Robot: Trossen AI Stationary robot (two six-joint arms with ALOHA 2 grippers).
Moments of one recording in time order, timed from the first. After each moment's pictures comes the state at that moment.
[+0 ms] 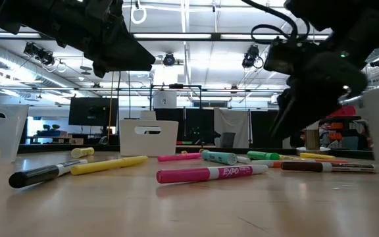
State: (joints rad) left arm -0.32 1.28 0.51 0.43 -0.63 -0.36; right arm 0.34 1.55 0.69 -0.08 0.29 0.40
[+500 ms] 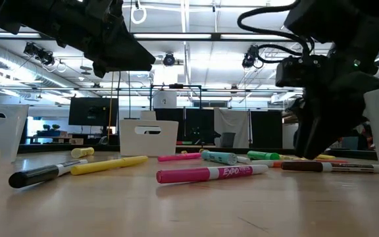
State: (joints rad) left arm -0.32 1.28 0.51 0.43 -0.63 -0.36; right arm 0.31 1.53 0.69 -0.30 0.18 0.35
